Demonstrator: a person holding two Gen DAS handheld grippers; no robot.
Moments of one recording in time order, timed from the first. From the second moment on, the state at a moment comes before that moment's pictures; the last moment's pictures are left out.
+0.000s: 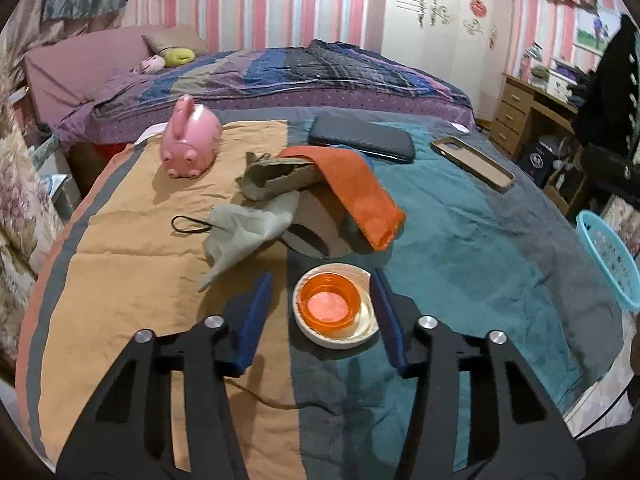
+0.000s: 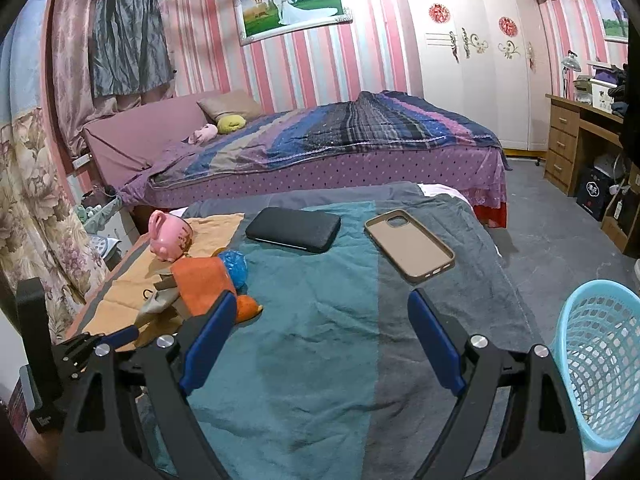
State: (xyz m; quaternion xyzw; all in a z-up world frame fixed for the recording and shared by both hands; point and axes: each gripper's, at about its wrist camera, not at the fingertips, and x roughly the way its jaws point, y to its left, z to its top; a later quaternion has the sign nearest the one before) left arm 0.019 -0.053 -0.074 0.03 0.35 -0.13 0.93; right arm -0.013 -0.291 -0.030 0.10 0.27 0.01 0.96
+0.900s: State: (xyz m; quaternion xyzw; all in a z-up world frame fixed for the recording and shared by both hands) left arm 0.045 -0.084 -0.103 0.04 0.41 -0.13 0.90; right arm -0.011 -0.278 -0.035 0.09 0.28 0.03 0.96
